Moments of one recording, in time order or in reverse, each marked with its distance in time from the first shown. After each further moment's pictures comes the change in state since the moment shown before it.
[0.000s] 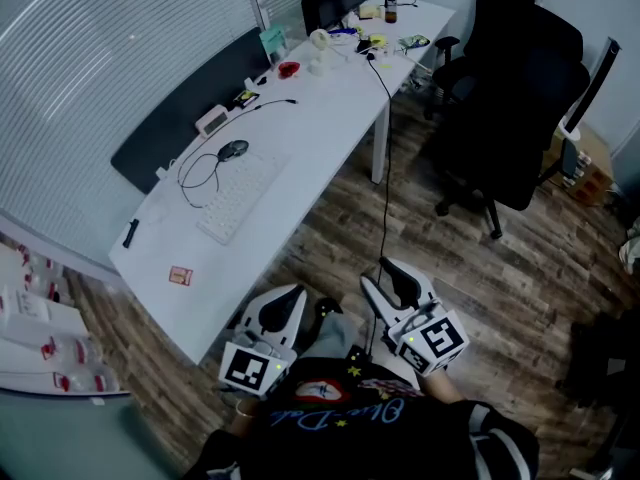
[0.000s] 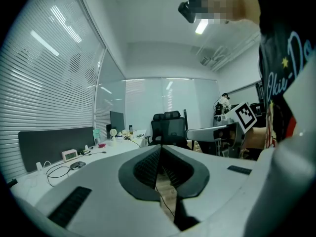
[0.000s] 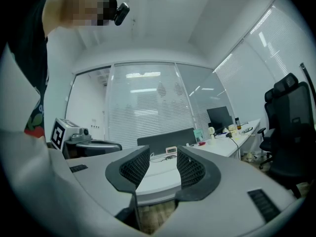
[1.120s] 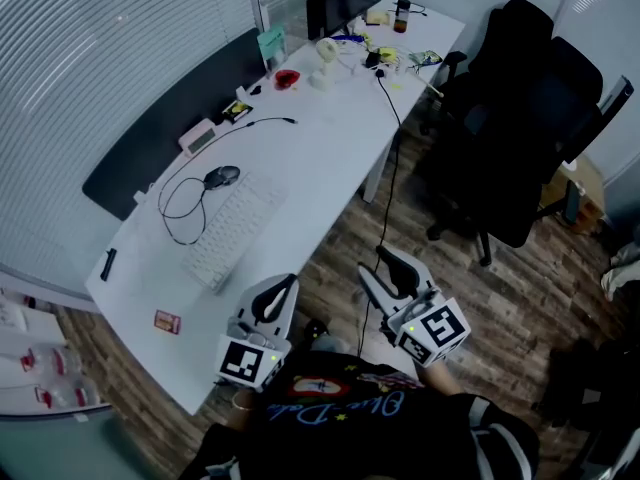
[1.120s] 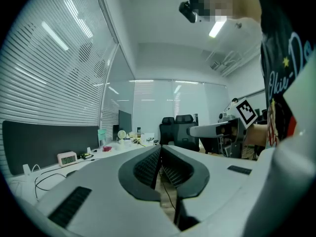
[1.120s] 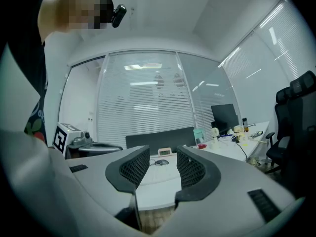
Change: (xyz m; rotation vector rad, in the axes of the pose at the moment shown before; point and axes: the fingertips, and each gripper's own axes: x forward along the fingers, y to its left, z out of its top) left arm 0.116 0.142 0.007 -0.059 -0.056 0.038; right arm 0.159 -0.091 0.026 -0.052 0.066 0.029
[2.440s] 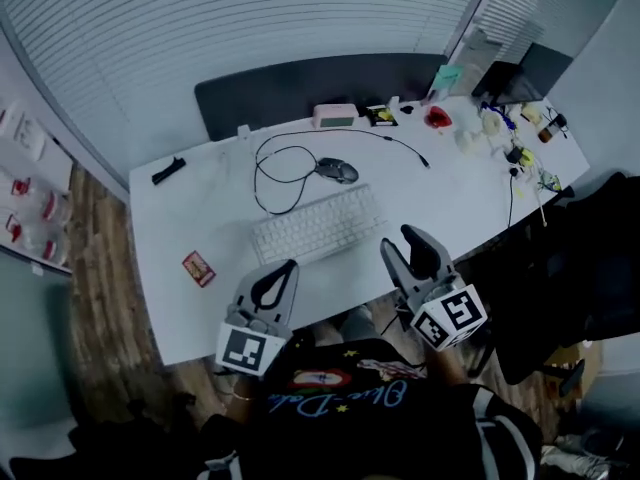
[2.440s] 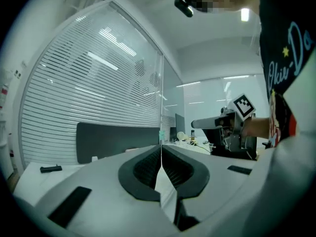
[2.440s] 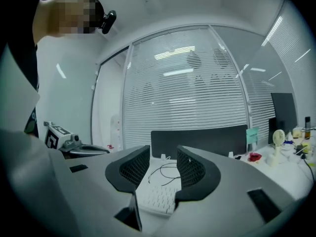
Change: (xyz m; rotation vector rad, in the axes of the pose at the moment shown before) left arm -0.093 0.166 -0.025 -0.095 -0.077 0.612; right arm 0.224 0.069 0.004 -0.118 0.111 0.469
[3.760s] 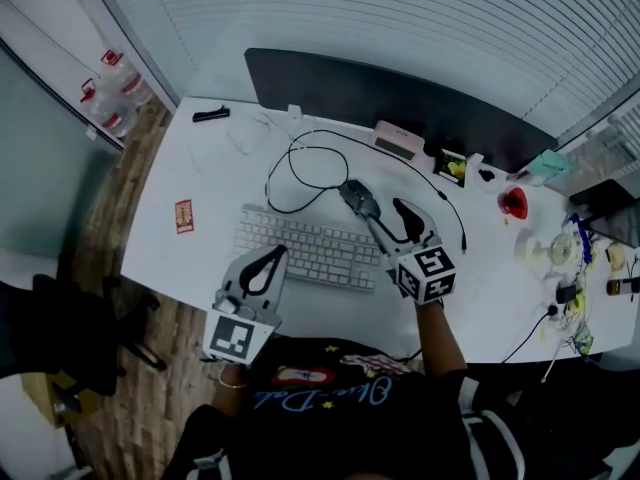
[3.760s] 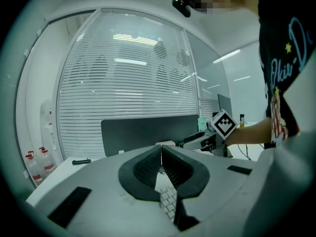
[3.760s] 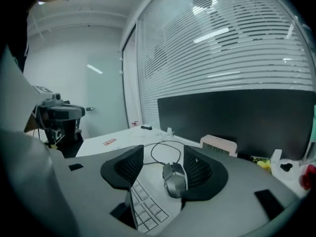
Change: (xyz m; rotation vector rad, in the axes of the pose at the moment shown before) left arm 0.124 0.012 -0.009 -0.002 0.151 0.592; right arm 0.203 -0.146 -0.106 -0.090 0.307 0.567
